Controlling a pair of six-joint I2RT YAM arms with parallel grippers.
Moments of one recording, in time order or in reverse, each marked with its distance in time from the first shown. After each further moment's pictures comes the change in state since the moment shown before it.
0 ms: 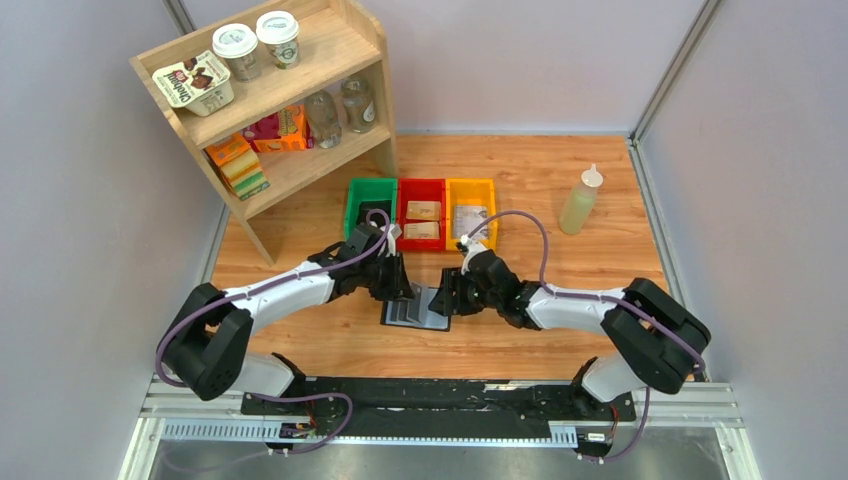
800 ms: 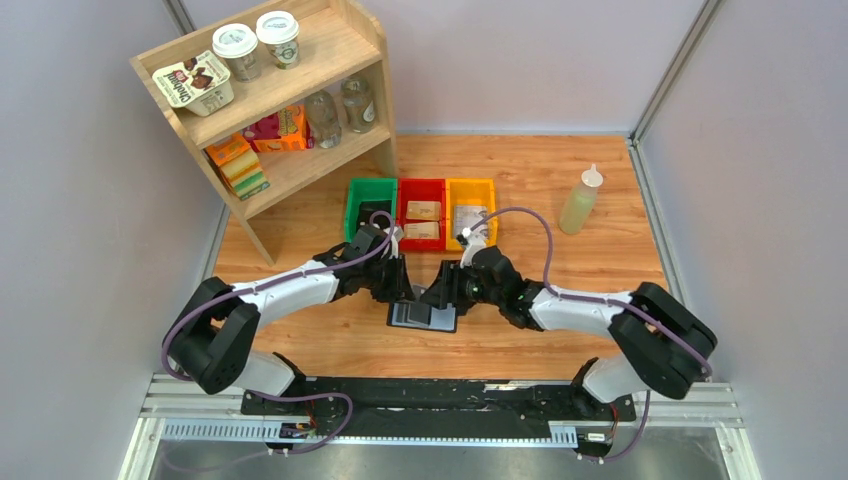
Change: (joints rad) left arm -0.019 0.041 0.008 0.015 0.003 -0.005; right arm -0.001 -0.099 -0.018 0.094 -0.045 0.061
